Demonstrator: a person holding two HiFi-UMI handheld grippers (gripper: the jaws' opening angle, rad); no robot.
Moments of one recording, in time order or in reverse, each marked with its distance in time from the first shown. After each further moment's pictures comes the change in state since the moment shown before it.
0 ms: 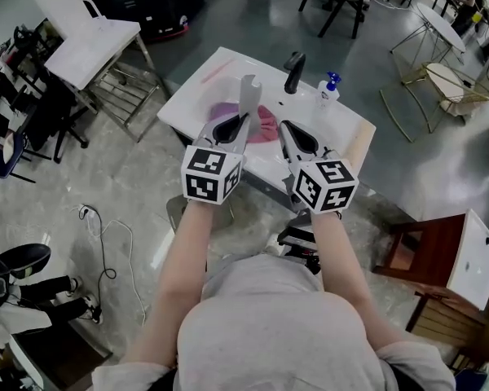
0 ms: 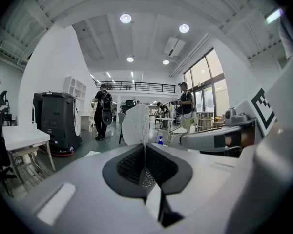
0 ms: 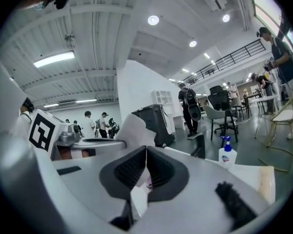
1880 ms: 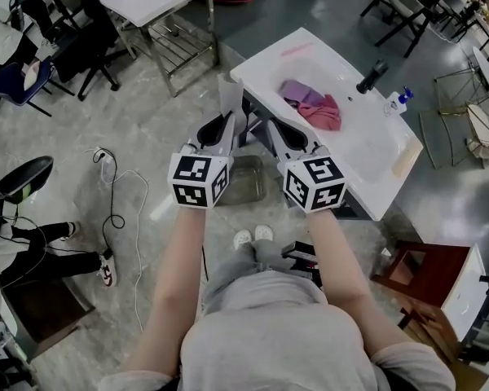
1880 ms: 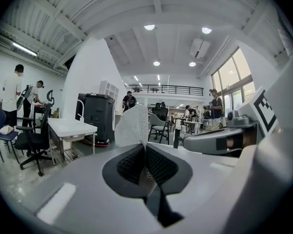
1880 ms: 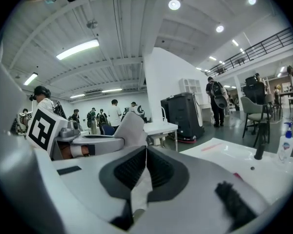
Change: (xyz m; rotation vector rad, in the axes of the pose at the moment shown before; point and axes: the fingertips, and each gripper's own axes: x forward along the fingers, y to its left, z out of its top) left arm -0.208 0.152 -0.063 -0.135 -0.033 0.310; right arm 0.085 0.231 -0.056 -0.110 0.126 0.276
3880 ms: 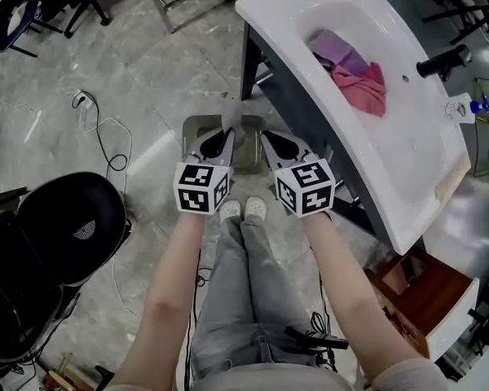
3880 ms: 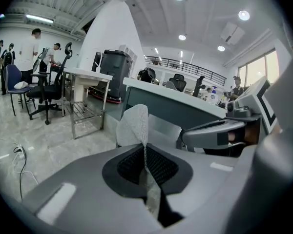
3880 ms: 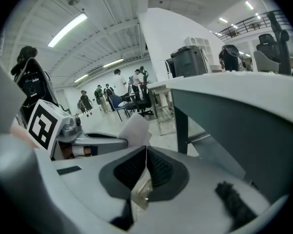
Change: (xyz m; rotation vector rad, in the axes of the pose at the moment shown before) left arm 0.057 0.018 -0.306 -0.234 0.317 0.112; right arm 0.074 -0.042 -0.282 0.065 0.373 0.163
